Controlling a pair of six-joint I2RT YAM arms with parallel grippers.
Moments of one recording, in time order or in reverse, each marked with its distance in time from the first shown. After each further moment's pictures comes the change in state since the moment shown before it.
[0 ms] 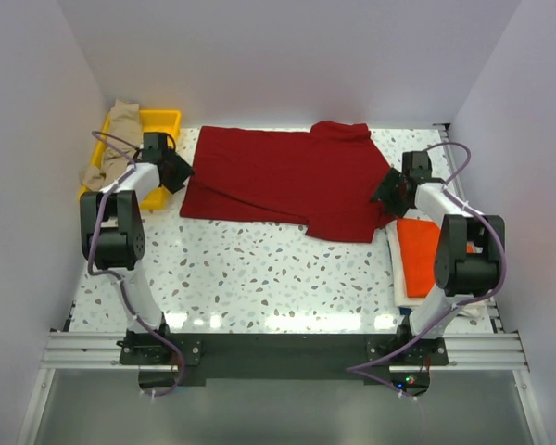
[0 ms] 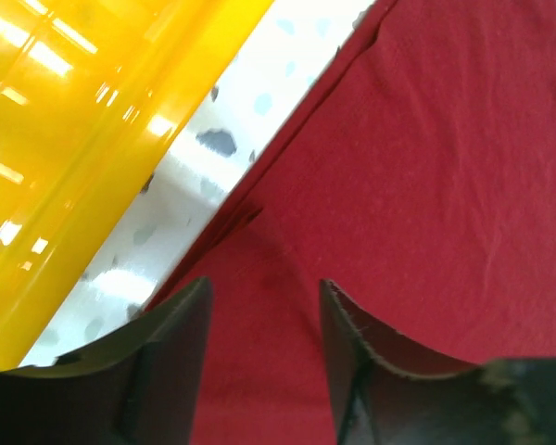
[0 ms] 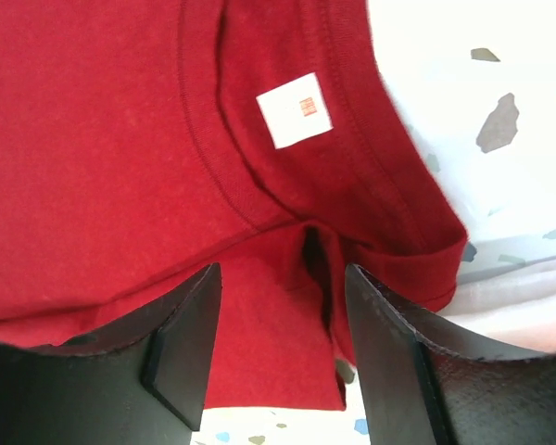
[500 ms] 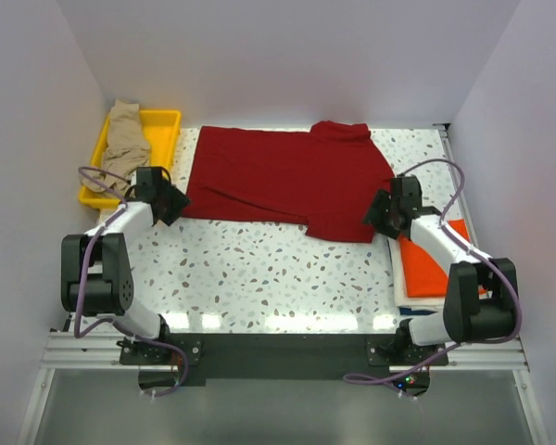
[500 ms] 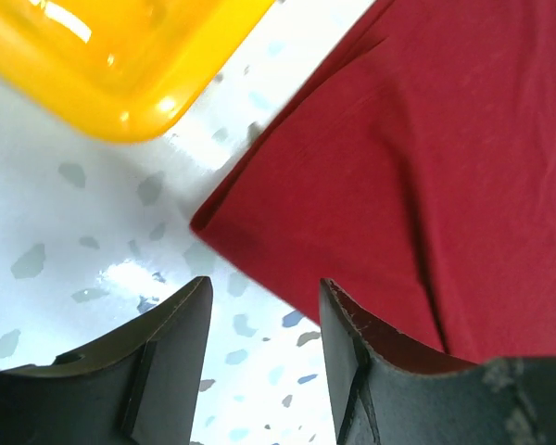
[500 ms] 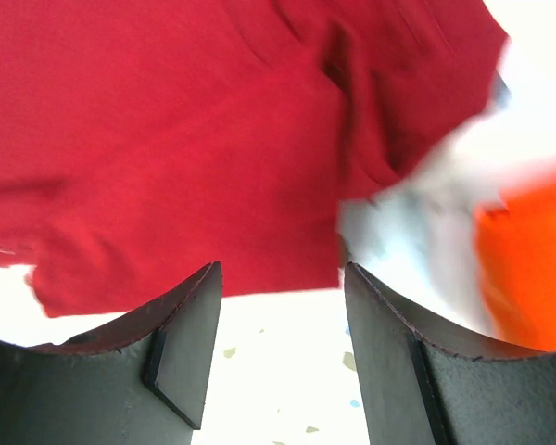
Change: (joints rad) left arm -0.001 -0.395 -0.473 0.093 -0.032 -0.048; right arm 0.135 -0.305 -0.274 0.033 0.061 -0.011
